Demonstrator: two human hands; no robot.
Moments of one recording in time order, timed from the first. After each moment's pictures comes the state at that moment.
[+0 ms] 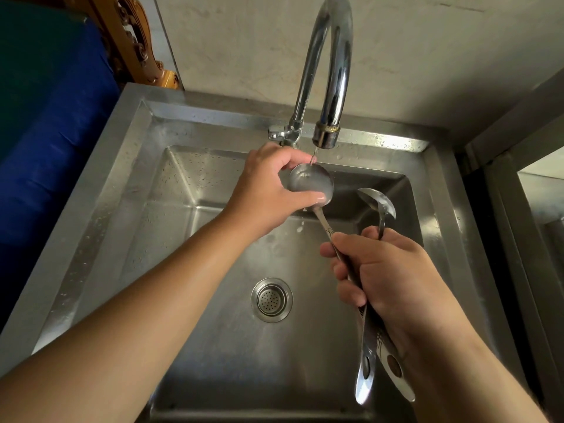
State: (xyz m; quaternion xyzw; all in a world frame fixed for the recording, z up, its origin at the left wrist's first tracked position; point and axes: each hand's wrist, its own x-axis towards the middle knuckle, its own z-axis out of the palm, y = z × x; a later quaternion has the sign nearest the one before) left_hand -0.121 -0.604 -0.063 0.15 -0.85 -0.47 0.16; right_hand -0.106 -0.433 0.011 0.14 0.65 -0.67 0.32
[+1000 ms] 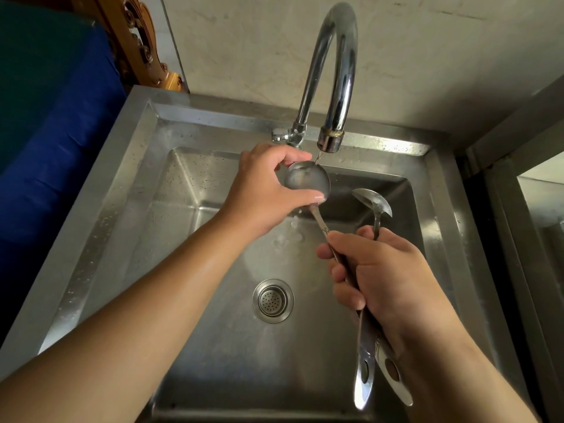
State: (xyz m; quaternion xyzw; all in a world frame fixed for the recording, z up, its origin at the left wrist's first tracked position) left_hand -0.112 -0.607 -0.046 0.19 -0.84 -0.47 0.17; right_hand -0.101 -0.438 0.017 0.13 0.64 -0.68 0.33
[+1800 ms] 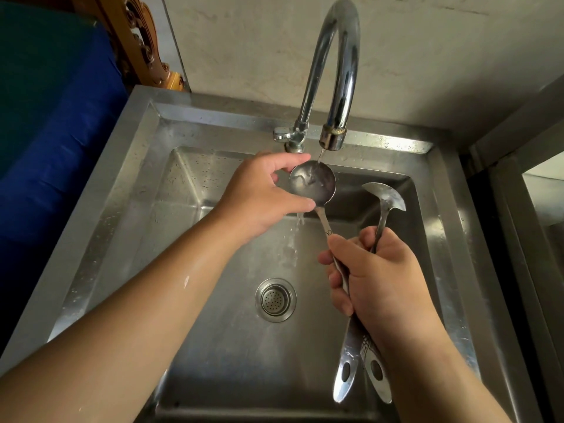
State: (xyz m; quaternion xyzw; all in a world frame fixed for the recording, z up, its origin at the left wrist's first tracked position) left_hand -0.105 -0.613 -0.050 0.22 -0.80 -0.55 0.10; right_hand -0.094 -0.437 0.001 0.08 0.68 -0.68 0.27
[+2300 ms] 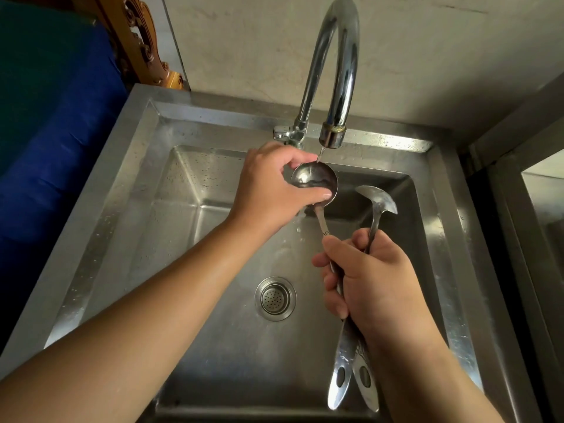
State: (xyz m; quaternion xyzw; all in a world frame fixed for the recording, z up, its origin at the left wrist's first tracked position) left_hand -0.115 -0.598 -0.052 0.19 -0.84 -0.46 0.22; right_hand -0.086 -0.439 0.001 0.10 0.67 -0.68 0.28
